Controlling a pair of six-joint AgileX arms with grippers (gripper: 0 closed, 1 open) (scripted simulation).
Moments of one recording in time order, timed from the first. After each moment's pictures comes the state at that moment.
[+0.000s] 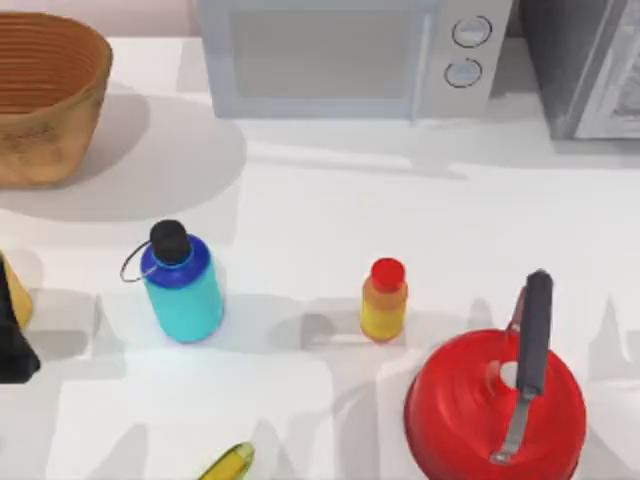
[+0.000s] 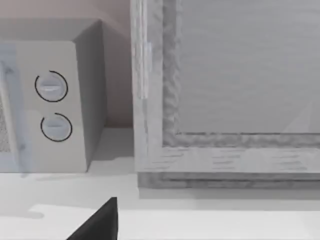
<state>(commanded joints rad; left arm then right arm) 0.00 0.00 0.00 0.00 0.00 0.00 0.00 0.00 0.00 0.00 0.00 0.00</state>
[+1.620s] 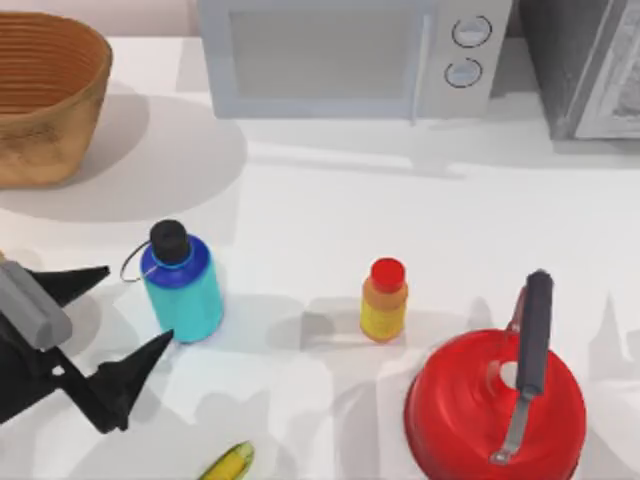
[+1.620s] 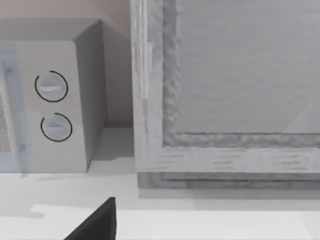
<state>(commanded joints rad) 0.09 1.84 0.08 1.42 0.88 0.27 0.00 0.00 0.00 0.00 0.00 0.00</state>
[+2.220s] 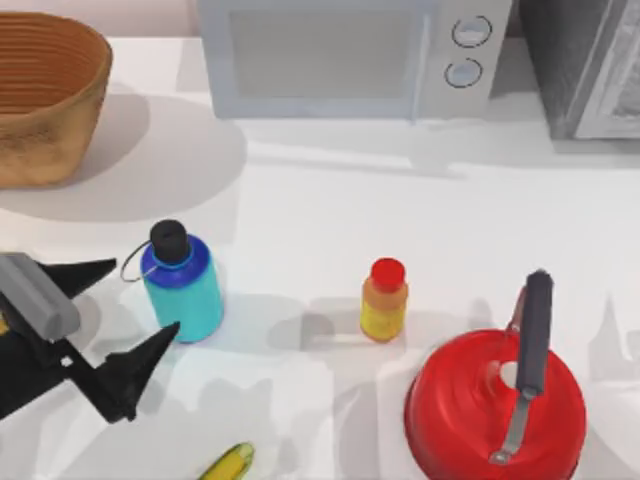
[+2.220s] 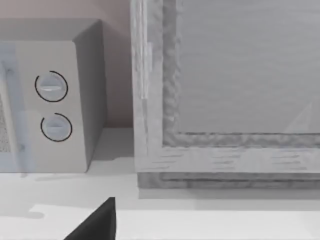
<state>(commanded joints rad) 0.06 1.90 0.11 1.46 0.86 0.25 0.00 0.00 0.00 0.00 0.00 0.00</state>
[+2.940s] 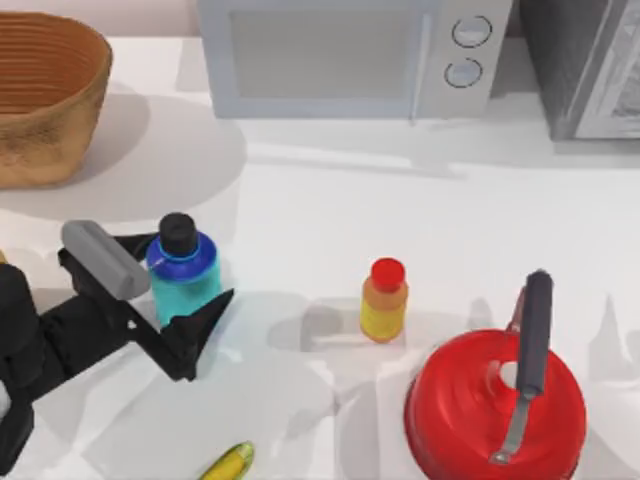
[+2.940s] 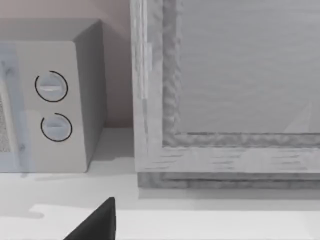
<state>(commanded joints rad) -0.15 2.06 0.28 1.52 0.66 0.17 0.00 0.00 0.00 0.00 0.00 0.00</state>
